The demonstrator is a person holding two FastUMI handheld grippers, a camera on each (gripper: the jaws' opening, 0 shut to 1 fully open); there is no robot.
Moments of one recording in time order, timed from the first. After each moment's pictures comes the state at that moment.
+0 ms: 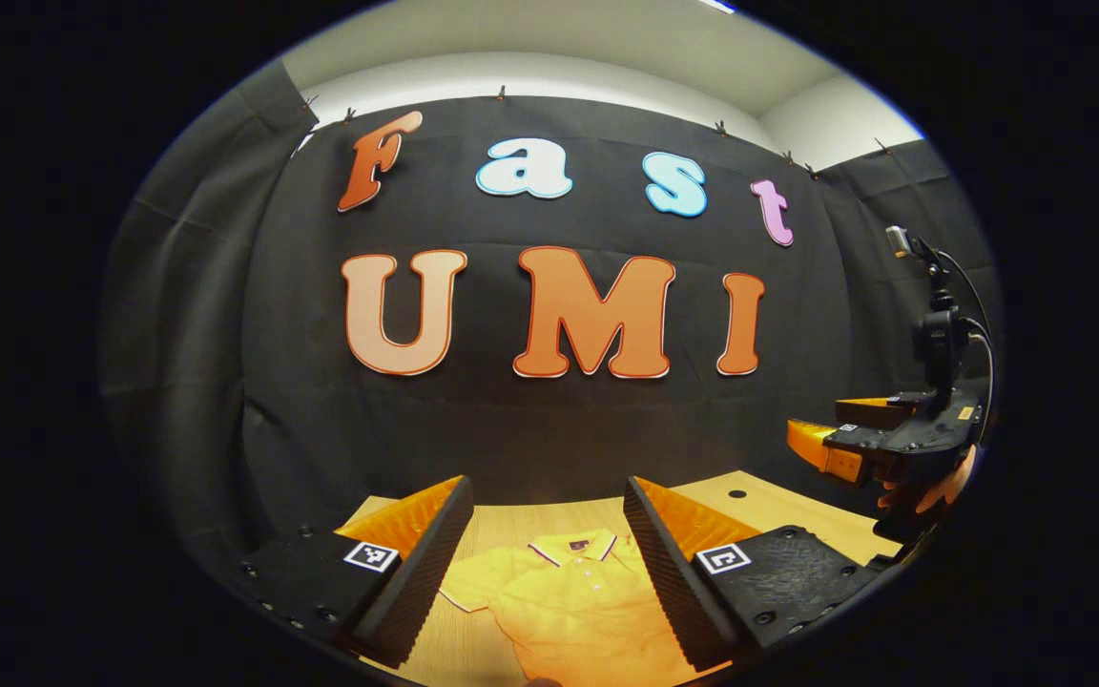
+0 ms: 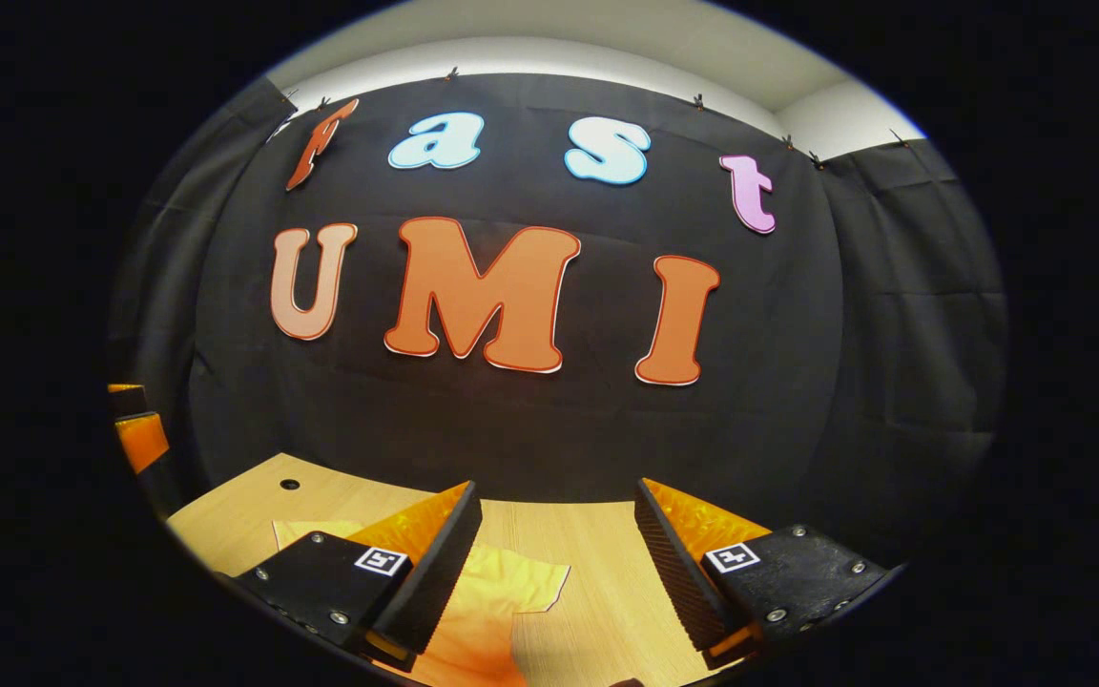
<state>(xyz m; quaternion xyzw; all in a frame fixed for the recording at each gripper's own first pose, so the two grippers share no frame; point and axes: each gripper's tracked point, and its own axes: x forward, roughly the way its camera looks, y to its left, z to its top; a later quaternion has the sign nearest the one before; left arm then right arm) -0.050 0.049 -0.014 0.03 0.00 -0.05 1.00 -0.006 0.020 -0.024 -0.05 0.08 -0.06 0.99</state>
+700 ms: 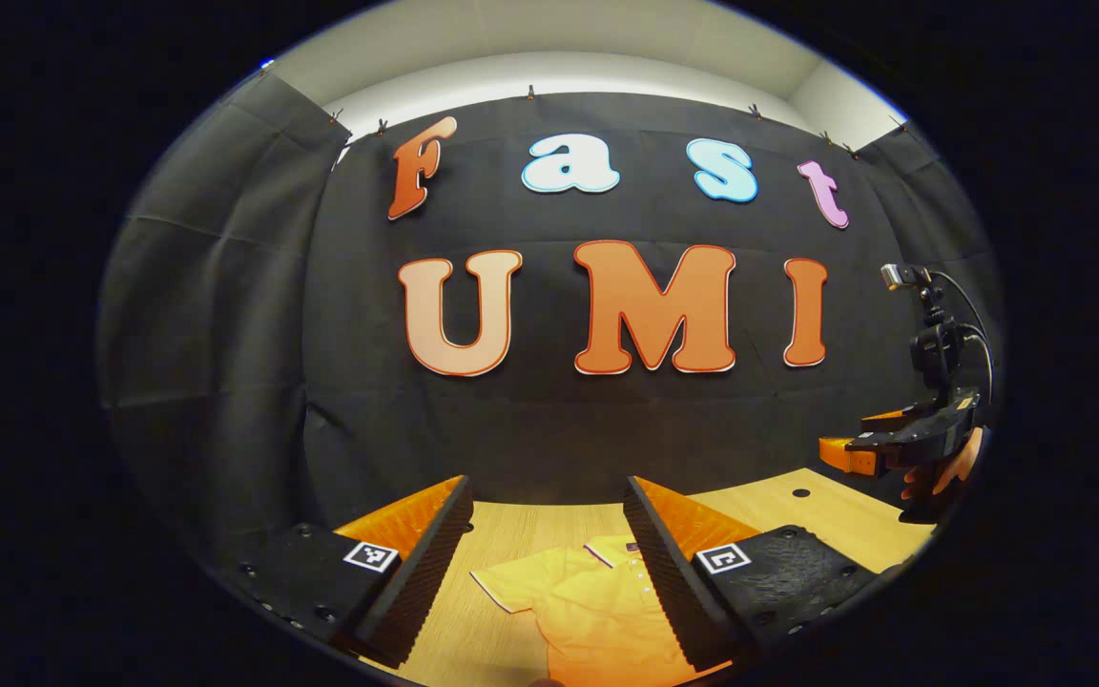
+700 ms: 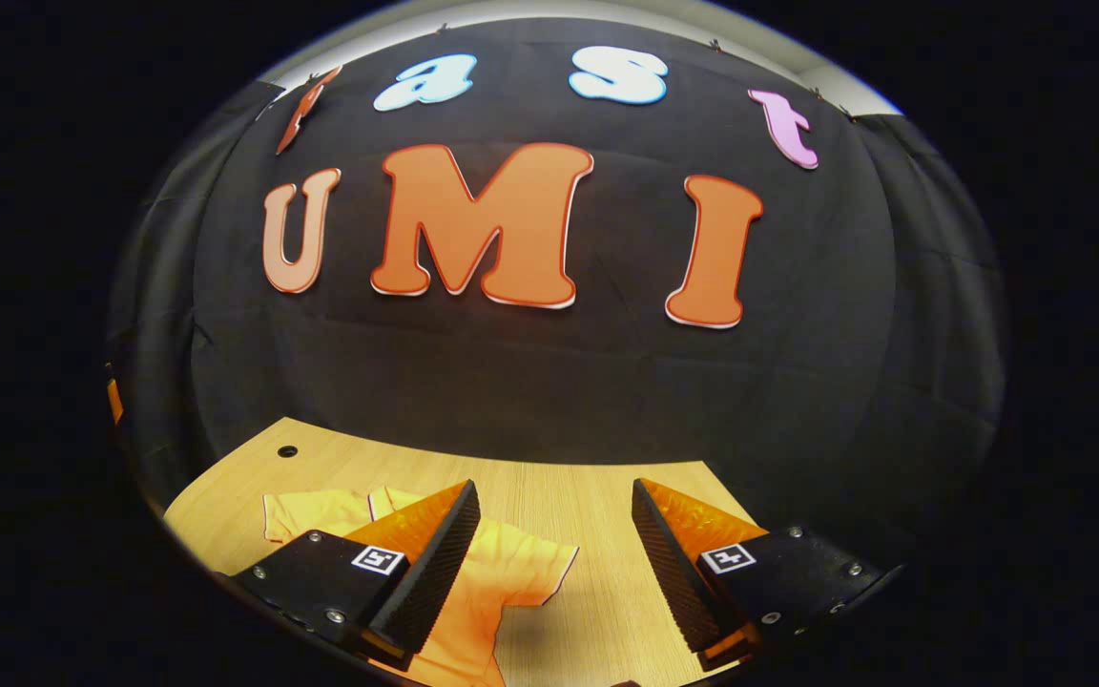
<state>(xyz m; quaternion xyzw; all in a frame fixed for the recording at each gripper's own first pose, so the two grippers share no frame) -0.032 0.062 -0.023 0.05 0.01 0.07 1.00 0.076 -0.016 -0.103 -0.03 0.19 -0.01 0.98</state>
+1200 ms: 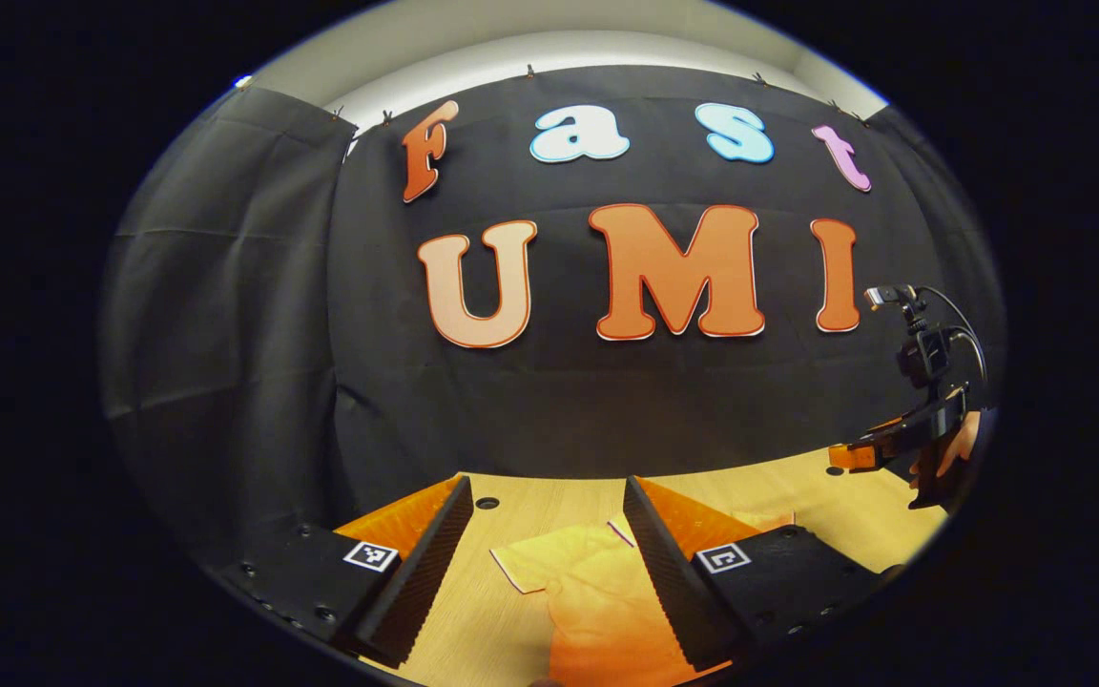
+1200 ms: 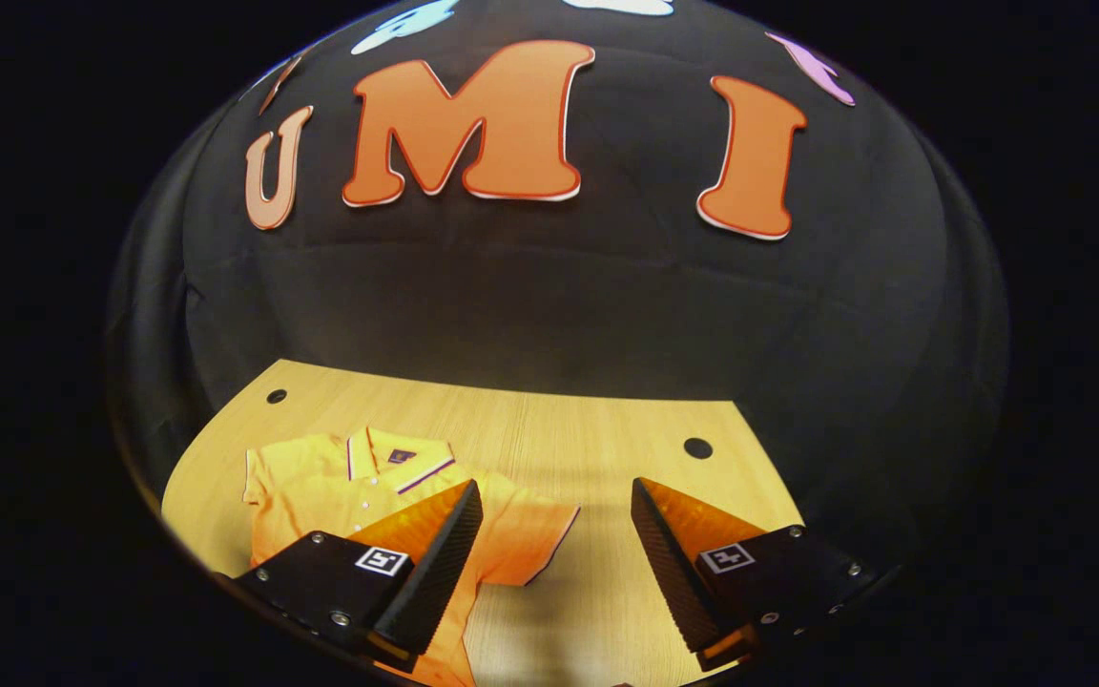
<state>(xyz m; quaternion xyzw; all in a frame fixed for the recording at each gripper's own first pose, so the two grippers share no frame) -0.027 0.056 -0.054 0.08 0.05 0.14 0.99 0.122 -0.028 -0.199 -0.02 0.33 0.04 0.94</state>
